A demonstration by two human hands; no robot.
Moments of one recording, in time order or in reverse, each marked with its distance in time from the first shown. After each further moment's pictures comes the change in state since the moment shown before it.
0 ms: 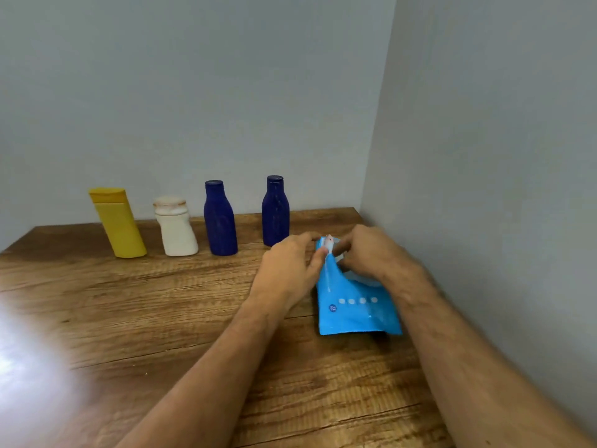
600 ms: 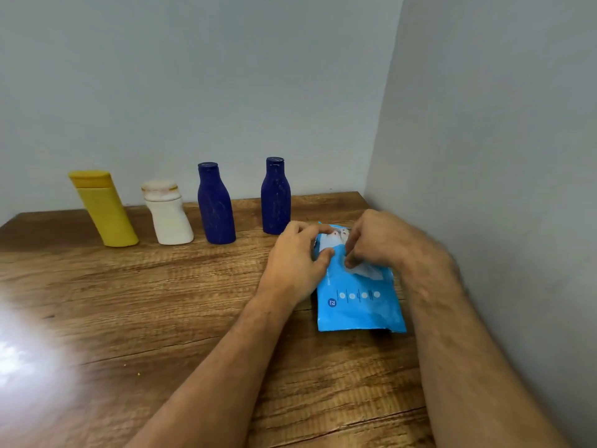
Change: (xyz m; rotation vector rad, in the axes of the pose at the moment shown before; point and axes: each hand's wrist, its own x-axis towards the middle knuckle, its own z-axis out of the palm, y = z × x) left_hand 0.013 -0.015 0.026 -0.205 -0.042 -0.052; right_hand 0.008 -0.004 -0.007 -0.071 -0.065 0.097
